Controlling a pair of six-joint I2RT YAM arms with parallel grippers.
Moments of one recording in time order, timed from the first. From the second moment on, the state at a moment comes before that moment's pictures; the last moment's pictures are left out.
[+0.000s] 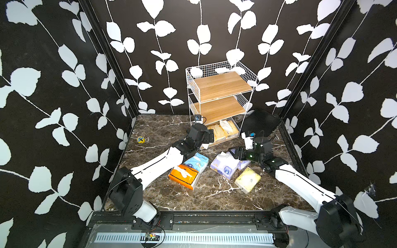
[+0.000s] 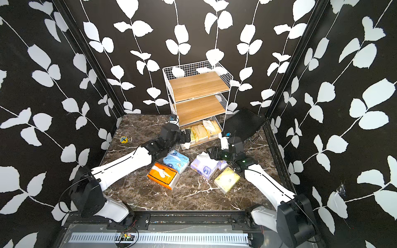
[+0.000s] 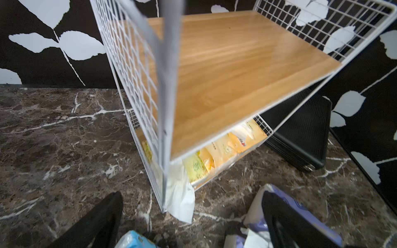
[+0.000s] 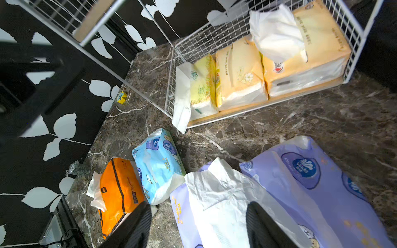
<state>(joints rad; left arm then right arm) -0.72 1.53 1.22 -0.16 -0.35 -0.40 0.42 1.21 0.73 -0.08 -0.34 0.44</state>
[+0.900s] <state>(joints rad) -0.54 1.49 1.32 -0.36 -0.14 -0.33 0.49 1.49 0.86 0.08 -0.28 0.48</state>
